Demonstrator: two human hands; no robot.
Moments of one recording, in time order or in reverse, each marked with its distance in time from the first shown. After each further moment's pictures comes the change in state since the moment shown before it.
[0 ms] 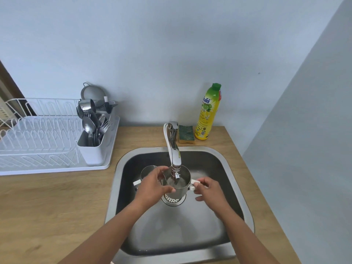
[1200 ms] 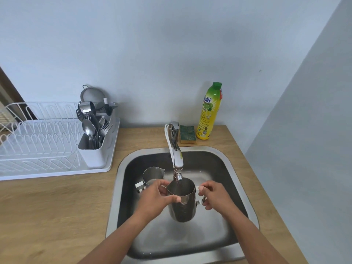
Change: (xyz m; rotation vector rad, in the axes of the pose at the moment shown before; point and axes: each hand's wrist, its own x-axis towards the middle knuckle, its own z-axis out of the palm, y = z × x) left_hand -0.013 -0.020 0.010 -0.047 -0.033 -0.090; right_hand -0.003 -0.002 -0.006 -0.129 -0.054 0.097
